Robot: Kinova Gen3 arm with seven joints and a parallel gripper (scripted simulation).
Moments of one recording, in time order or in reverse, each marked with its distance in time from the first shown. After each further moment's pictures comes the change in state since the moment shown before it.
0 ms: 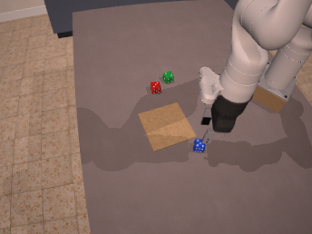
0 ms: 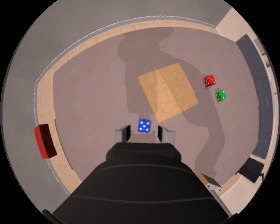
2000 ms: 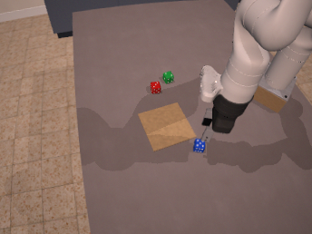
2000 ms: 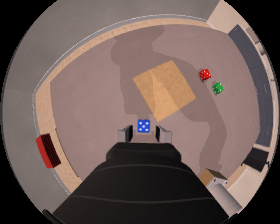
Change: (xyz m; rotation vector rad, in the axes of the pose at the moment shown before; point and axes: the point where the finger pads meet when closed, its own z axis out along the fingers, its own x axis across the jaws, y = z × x) arm 0.001 0.000 0.000 0.009 0.000 0.097
